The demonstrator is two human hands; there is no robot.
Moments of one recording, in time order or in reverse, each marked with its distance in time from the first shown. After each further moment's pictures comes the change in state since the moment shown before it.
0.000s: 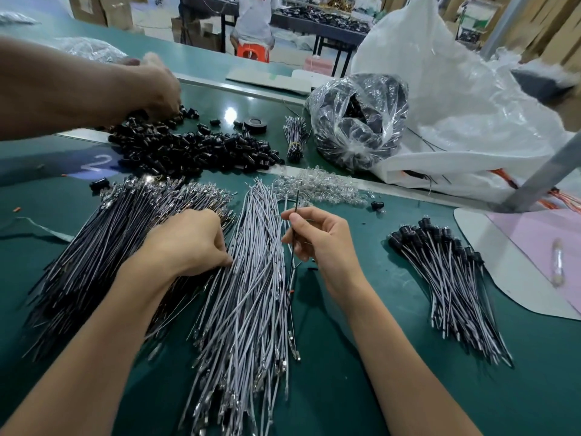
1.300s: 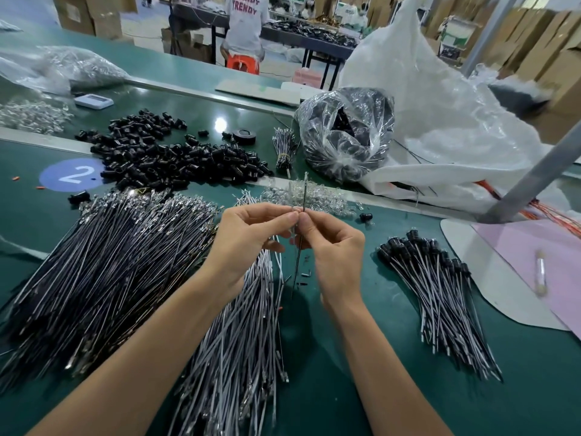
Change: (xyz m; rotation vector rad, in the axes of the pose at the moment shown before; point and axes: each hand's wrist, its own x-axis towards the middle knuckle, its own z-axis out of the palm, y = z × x) left_hand 0.015 0.064 0.030 -1.577 0.095 0.339; right_hand 0.001 -0.003 -0.002 -0.025 0.286 -0.295
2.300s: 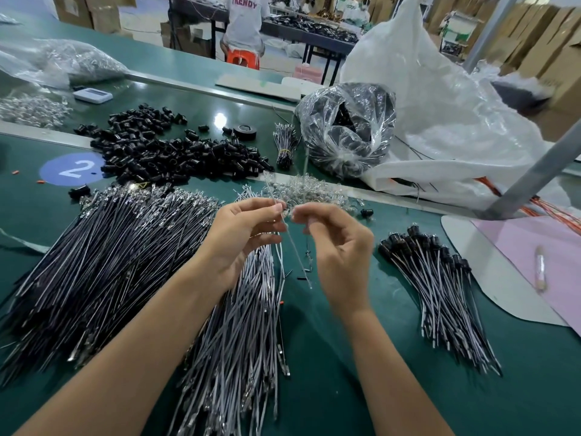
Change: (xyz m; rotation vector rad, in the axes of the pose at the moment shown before) left_hand 0.012 -0.006 -0.013 -0.176 0.024 -0.156; right_hand -0.006 -0.004 -0.007 -0.217 -0.040 -0.312
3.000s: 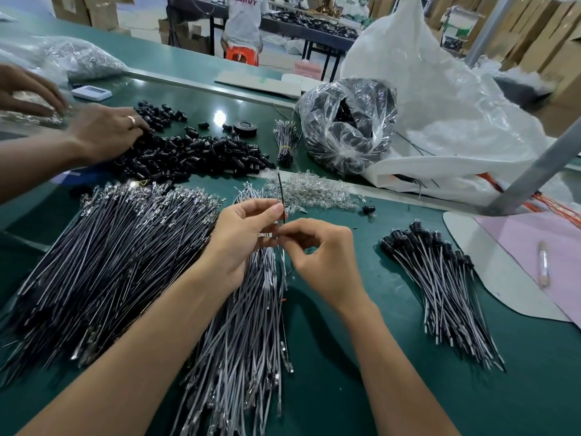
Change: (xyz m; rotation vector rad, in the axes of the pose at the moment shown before) left_hand 0.000 -0.009 0.002 0.130 0.071 0.052; right_hand -0.001 0.015 0.005 -0.291 -0.256 -0.043
